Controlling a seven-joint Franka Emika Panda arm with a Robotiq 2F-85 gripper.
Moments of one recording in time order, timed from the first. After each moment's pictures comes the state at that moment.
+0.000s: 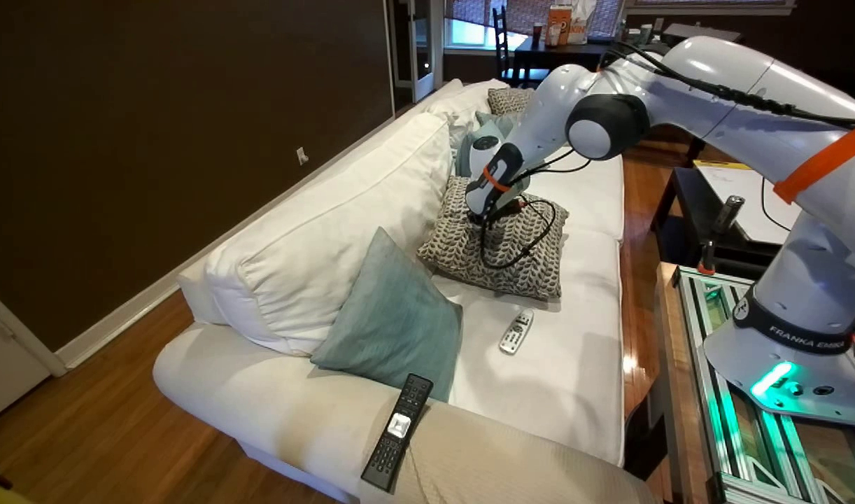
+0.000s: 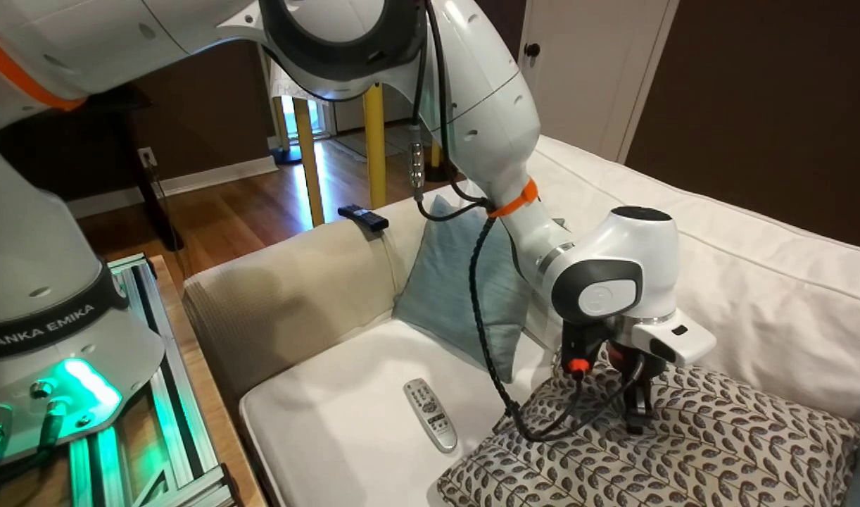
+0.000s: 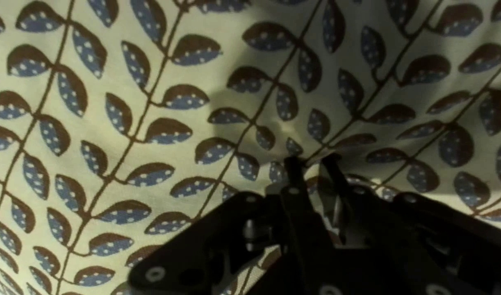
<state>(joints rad) -0.29 1.20 -0.39 -1.40 0.15 2.71 0.47</state>
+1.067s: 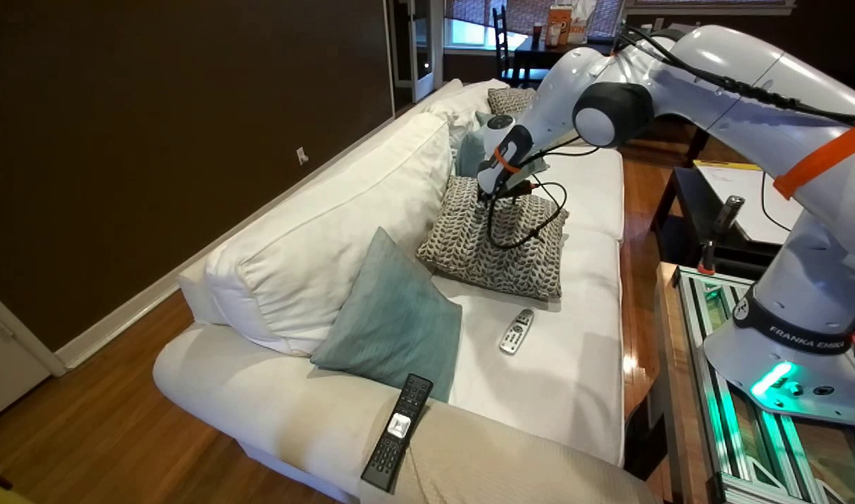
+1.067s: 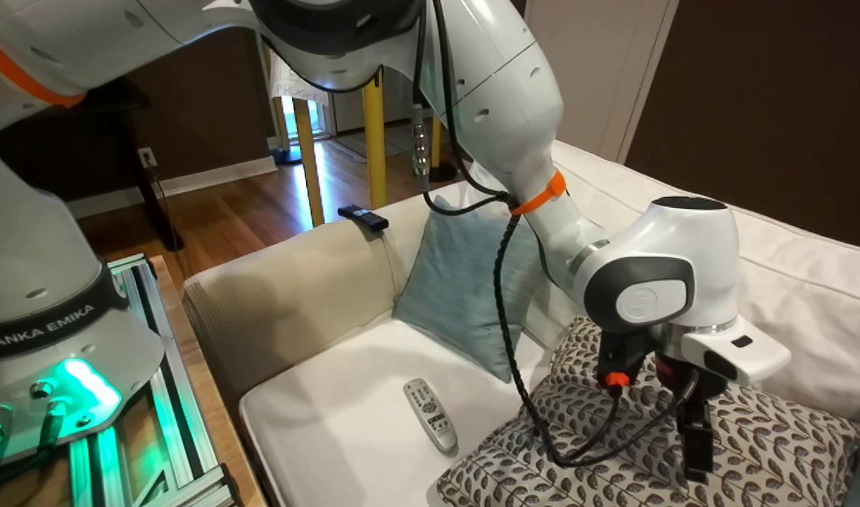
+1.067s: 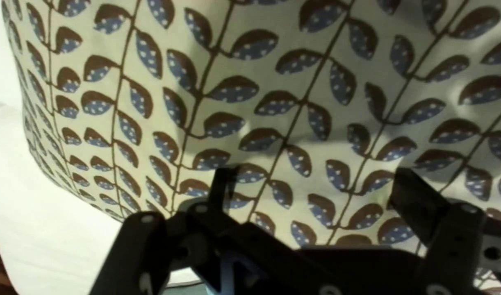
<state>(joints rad) -0.33 1.16 -0.45 -1.40 0.15 2.71 0.51</state>
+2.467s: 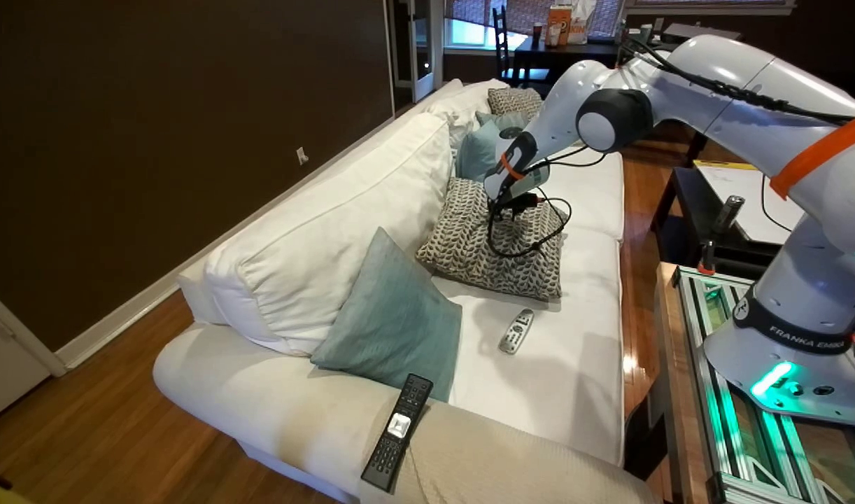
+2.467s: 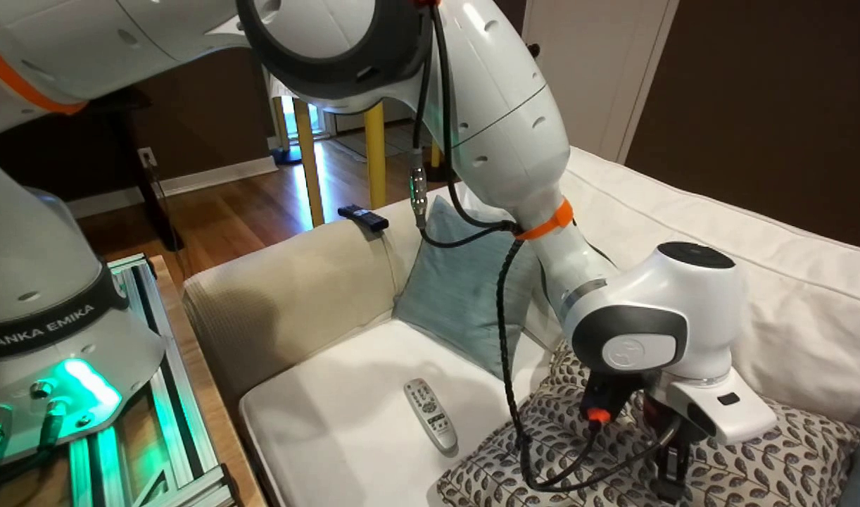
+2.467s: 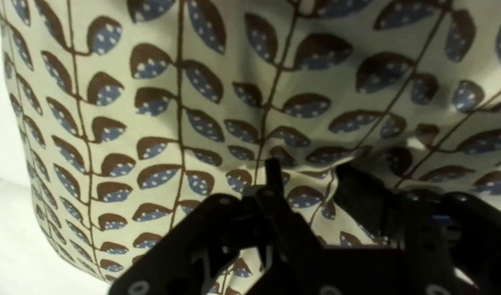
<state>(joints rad) -0.43 1.21 -0.37 -1.37 0.22 2.71 0.51</state>
